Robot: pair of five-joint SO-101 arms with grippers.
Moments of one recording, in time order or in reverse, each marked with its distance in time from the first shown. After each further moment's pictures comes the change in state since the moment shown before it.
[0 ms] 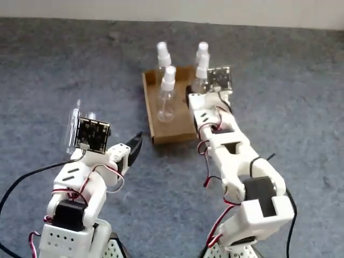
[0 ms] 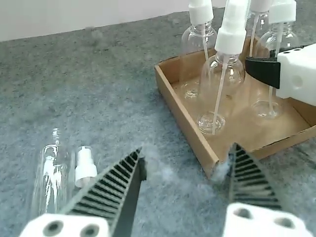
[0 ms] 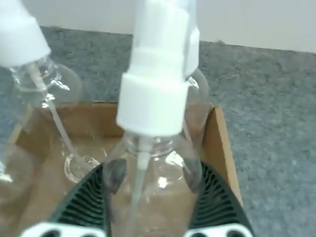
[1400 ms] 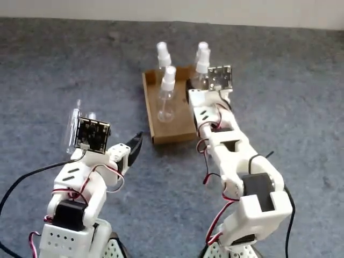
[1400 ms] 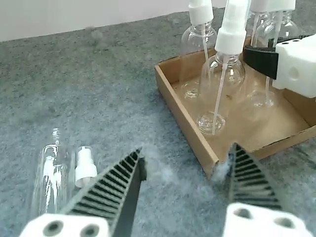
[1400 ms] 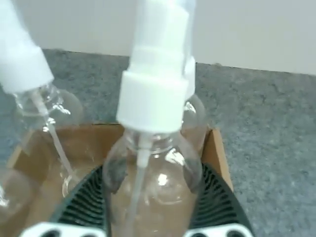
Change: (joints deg) left arm 0.0 0.0 0.0 0.0 0.0; right arm 0.2 2.5 -1.7 -4.8 -0.1
